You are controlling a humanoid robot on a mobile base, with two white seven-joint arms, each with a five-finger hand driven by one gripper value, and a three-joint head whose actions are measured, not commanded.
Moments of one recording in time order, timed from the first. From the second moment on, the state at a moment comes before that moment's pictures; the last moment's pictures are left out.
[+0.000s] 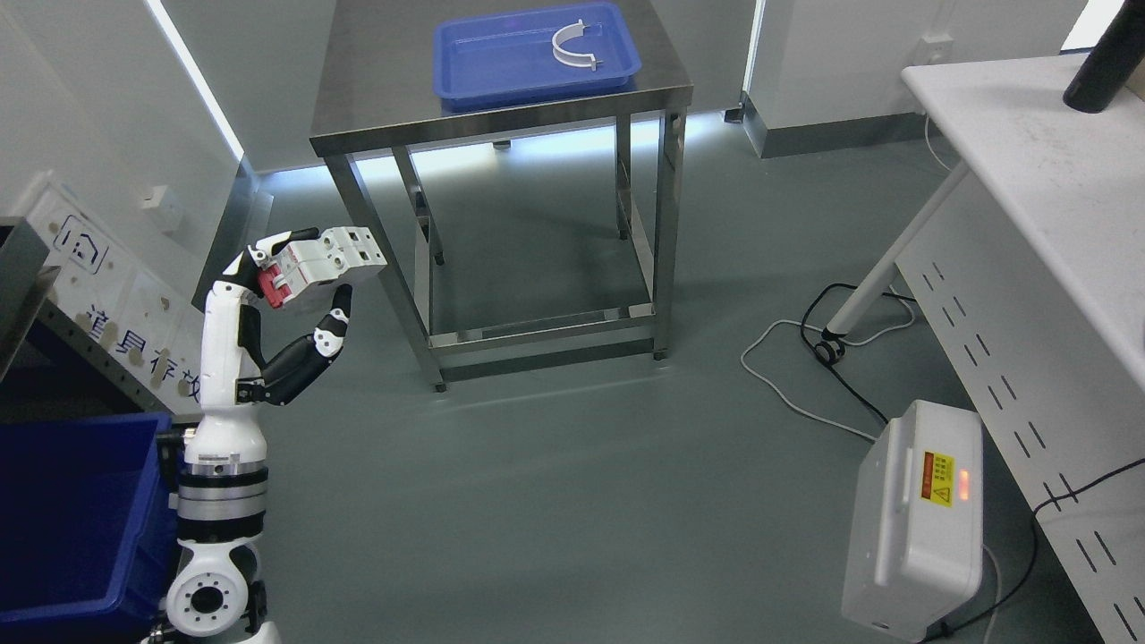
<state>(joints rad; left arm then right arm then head) -0.27 0.00 0.30 -1.71 -0.19 -0.46 -0.18 0.04 0.00 -0.04 -0.16 -0.04 0.05 0.00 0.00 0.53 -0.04</state>
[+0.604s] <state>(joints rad) -0.35 0.00 0.42 -1.71 -0.17 -0.47 -0.19 0.04 0.00 -0.04 -0.16 -0.04 0.05 0.00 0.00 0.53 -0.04</state>
